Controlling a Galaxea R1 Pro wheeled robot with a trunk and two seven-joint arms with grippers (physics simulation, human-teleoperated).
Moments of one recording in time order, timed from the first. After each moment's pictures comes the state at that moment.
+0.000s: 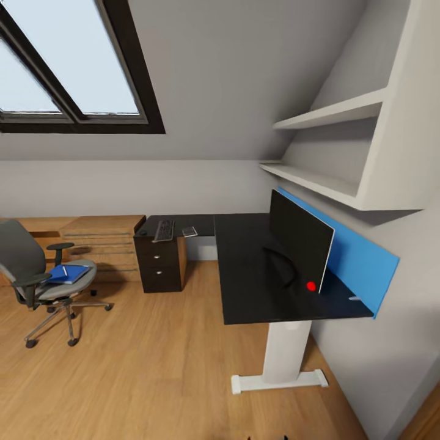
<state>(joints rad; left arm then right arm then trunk) 0.00 0.03 0.20 -0.54 -0.05 -0.18 0.20 -0.10 0.15 0.33 -0.42 -0.01 -0.61 -0.35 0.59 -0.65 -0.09</state>
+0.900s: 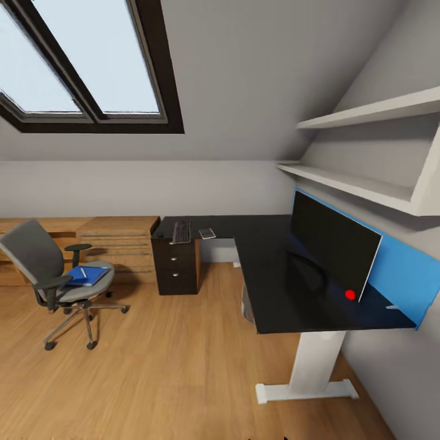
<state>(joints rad) 0.00 0.03 0.20 -0.51 0.03 -0.26 0.14 -0.10 0.15 0.32 -0.41 0.00 -0.61 -0.34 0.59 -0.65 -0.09</state>
